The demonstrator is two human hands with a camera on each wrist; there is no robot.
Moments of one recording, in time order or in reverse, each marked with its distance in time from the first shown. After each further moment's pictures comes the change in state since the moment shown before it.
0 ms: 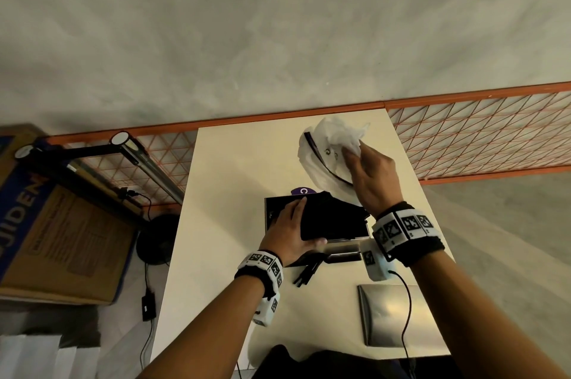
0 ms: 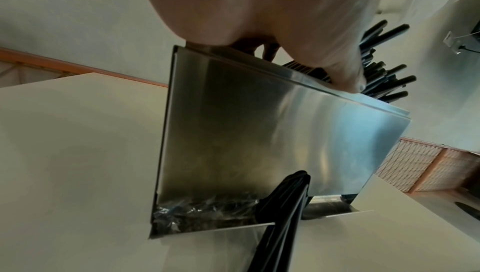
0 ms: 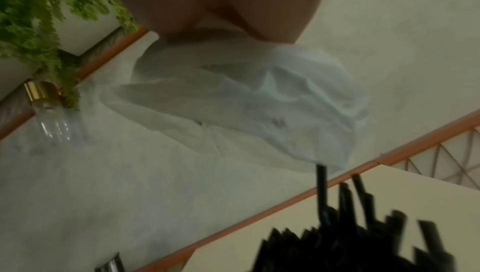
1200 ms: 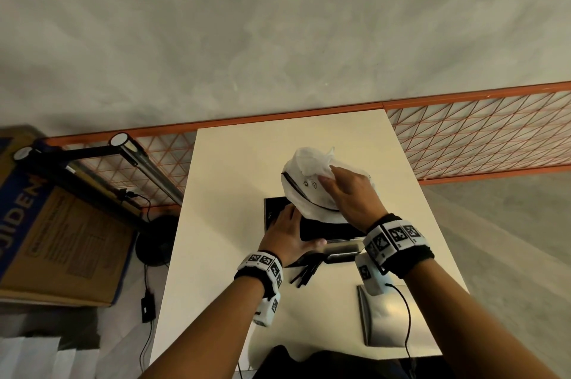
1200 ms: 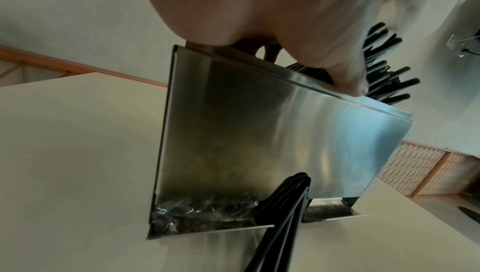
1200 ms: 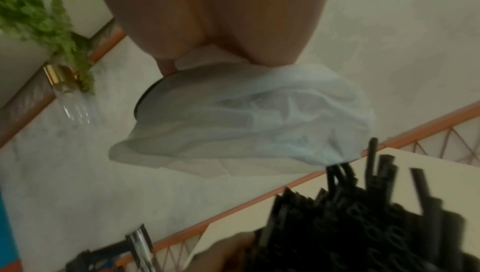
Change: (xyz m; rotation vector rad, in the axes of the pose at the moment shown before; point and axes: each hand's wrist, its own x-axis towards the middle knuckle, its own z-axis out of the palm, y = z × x) left_hand -0.006 0.005 -0.005 -0.048 -0.016 -0.023; right_hand -0.019 0.004 0.024 -0.039 -0.305 0.054
